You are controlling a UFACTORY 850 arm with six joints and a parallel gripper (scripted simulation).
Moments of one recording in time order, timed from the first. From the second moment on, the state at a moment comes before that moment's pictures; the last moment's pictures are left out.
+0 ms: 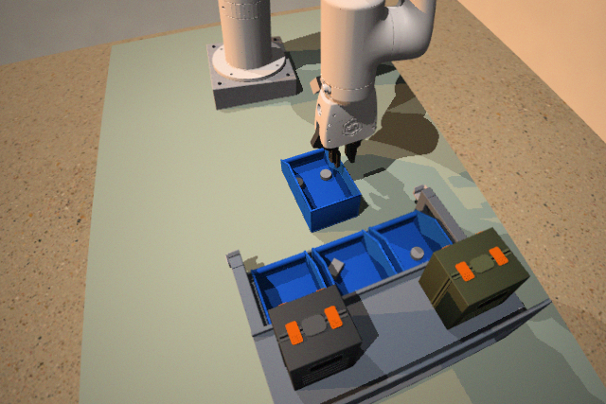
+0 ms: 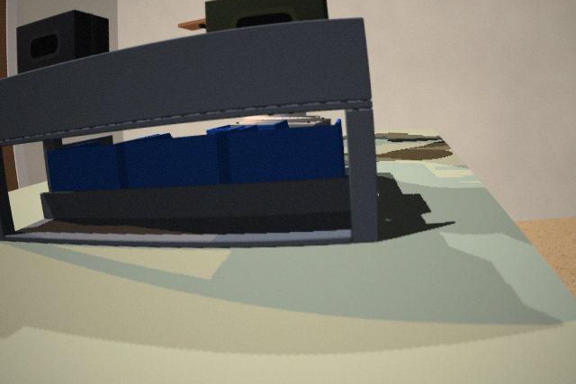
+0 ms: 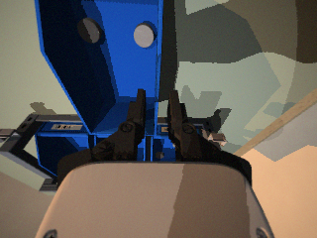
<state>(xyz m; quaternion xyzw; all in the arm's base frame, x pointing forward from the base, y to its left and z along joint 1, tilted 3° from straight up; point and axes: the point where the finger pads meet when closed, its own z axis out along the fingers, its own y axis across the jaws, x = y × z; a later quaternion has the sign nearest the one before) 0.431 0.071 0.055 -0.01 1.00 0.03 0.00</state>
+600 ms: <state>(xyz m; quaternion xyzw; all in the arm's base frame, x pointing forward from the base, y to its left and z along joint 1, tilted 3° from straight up) 0.431 0.069 0.090 -0.01 1.00 0.03 0.00</state>
